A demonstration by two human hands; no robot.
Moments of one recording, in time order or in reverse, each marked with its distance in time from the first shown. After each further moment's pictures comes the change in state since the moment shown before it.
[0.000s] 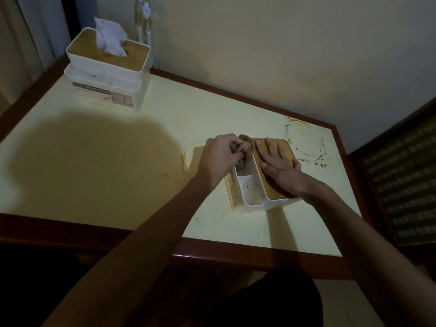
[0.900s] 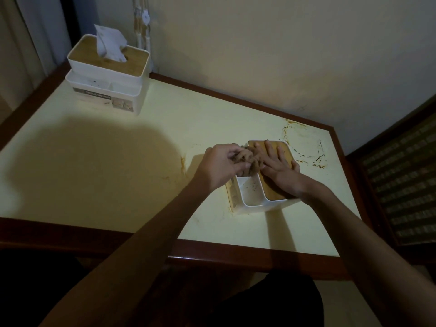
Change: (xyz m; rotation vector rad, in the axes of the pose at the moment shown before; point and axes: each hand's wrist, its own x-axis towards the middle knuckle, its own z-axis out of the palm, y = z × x) left_hand -0.015 0.003 -0.010 -0.169 -0.152 -0.055; right_hand 0.003 0.001 0.001 0.007 -0.014 0.029
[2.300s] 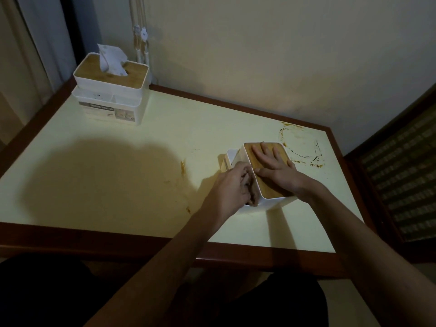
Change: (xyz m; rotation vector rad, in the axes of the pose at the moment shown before) left_hand -0.048 0.007 0.025 0.269 -0.079 0.096; right_hand -0.013 -0.004 -0.006 0.243 0.014 -0.028
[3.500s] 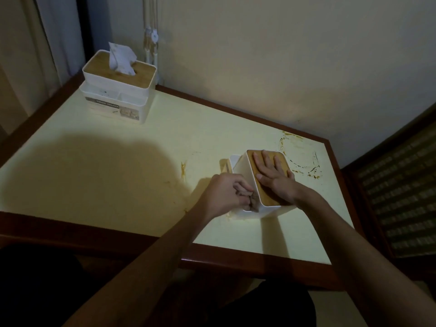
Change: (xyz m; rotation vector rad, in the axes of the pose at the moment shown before) left_hand 0.007 -0.015 -0.003 -0.241 -0.068 -0.079; right_hand 0.006 0.006 -0.001 -0.213 -0.038 -0.002
